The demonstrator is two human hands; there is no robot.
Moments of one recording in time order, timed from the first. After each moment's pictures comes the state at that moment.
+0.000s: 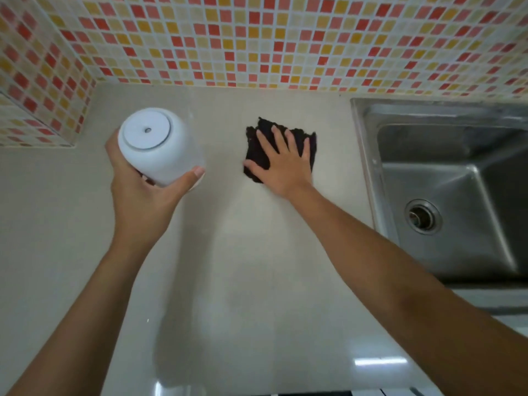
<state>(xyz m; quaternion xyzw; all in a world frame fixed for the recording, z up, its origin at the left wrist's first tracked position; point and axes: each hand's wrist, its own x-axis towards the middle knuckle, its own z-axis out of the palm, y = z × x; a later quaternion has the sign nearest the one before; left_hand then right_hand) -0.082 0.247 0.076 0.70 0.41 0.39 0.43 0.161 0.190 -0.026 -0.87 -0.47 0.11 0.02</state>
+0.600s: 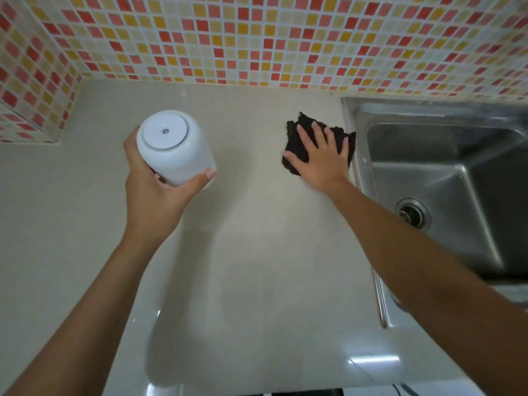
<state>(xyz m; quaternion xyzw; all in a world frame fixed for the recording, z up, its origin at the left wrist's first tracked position) -0.061 0.232 0.066 0.71 0.40 0.36 0.45 0.235 0.135 -0.025 -0.91 -0.41 0.10 0.01</state>
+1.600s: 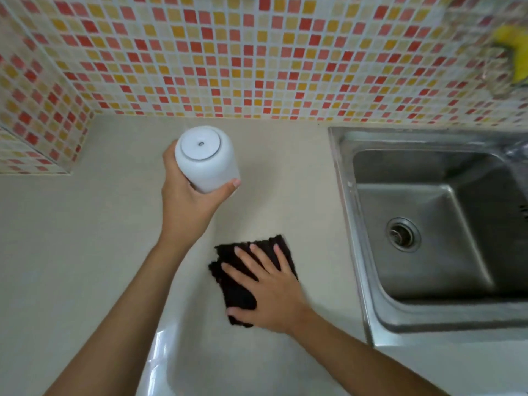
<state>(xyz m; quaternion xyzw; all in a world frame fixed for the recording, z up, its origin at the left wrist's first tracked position) -0.010 0.219 0.097 0.71 0.38 0.36 0.47 0.056 0.025 -0.024 -0.74 -0.67 0.09 0.06</state>
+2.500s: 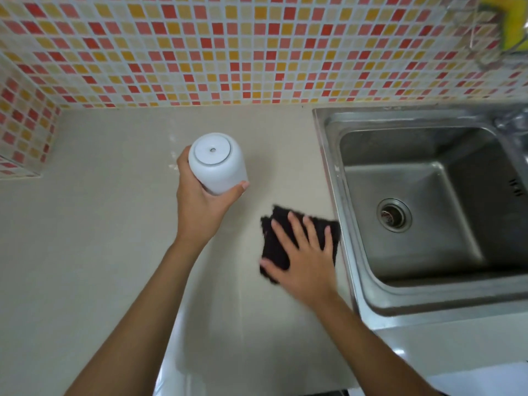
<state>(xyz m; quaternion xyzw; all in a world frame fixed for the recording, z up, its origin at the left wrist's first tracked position) 0.027 0.200 0.059 0.71 0.37 0.32 0.50 0.111 -0.003 -0.021 -0.89 -0.45 0.08 0.05</state>
